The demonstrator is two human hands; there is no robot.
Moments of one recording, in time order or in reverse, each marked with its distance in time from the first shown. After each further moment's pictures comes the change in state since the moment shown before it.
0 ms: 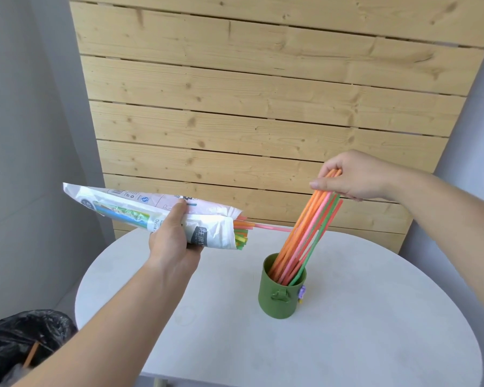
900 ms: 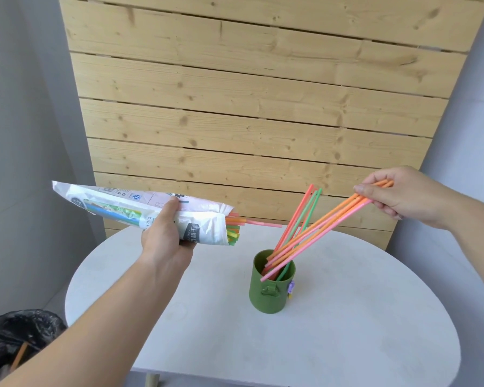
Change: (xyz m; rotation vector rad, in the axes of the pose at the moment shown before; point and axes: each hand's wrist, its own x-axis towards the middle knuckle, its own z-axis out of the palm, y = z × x) left_hand 0.002 -0.002 0.000 0.015 -0.002 0.001; right_hand -0.065 0.052 -0.020 0.295 0.154 0.172
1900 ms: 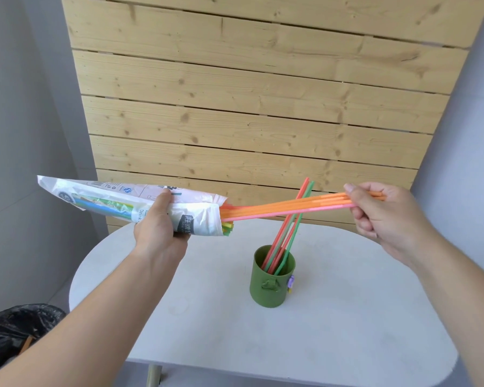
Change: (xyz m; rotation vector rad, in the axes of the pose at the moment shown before) left_hand 0.003 0.012 -0.003 -0.021 0.025 0.029; right_hand -0.036 -0.006 0.062 0.610 0.223 -0.041
